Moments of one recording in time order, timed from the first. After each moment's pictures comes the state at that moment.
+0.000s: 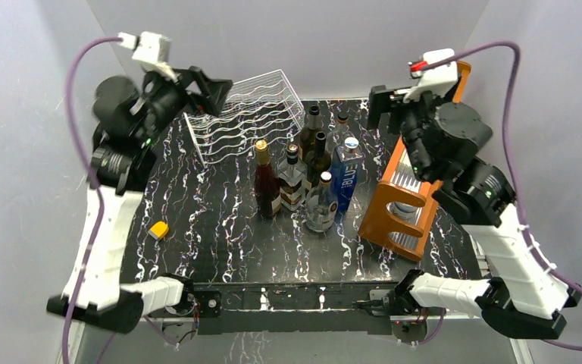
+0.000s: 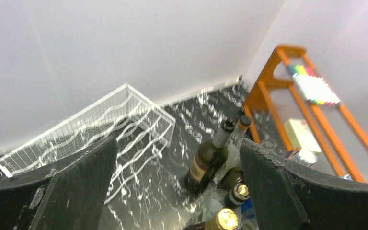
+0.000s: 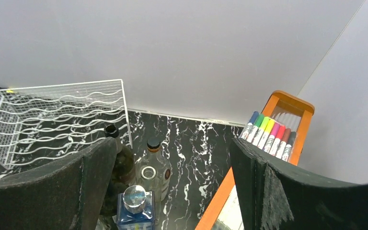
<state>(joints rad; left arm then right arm) -0.27 1.23 1.70 -0.42 0.26 -0.19 0.83 1.11 1.71 -0.54 0.69 -0.13</state>
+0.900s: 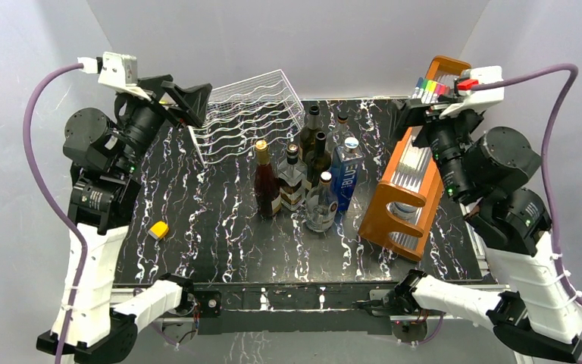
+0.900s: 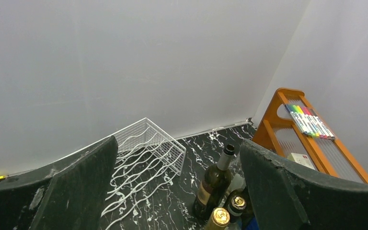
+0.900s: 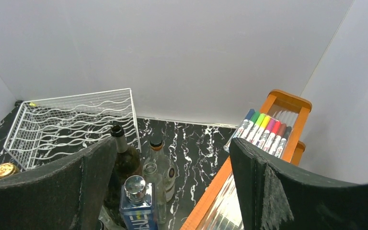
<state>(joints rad) -0.27 1.01 1.59 -0.36 0.14 -0.19 0.83 0.96 1.67 -0.57 0.65 -0.10</state>
